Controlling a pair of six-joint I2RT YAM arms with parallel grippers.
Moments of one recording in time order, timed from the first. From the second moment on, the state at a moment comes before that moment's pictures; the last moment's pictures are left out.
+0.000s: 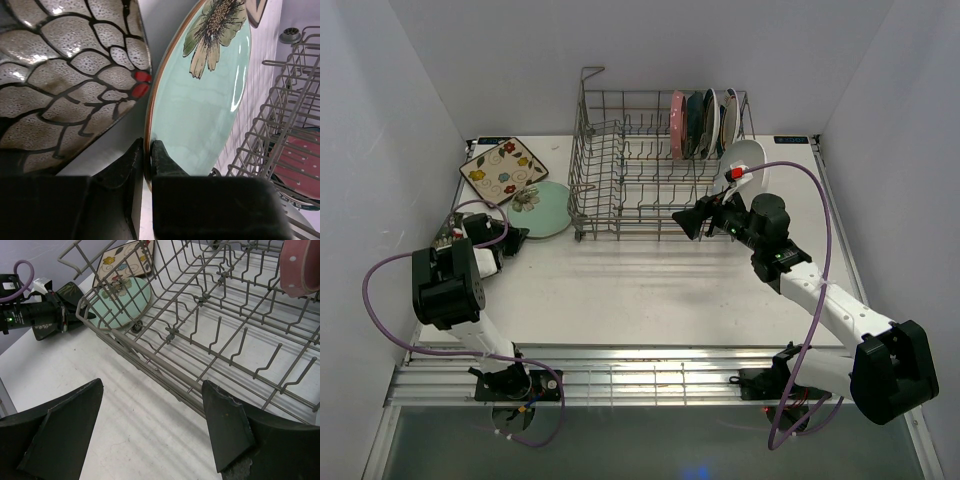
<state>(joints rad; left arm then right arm) 0.27 1.74 0.65 0.45 0.24 -1.03 0.45 1.16 0.72 0.34 -0.36 0.26</state>
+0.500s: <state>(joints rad) 0.26 1.67 0.65 0.43 0.20 -0.97 0.45 1.16 0.72 0.34 -0.36 0.26</state>
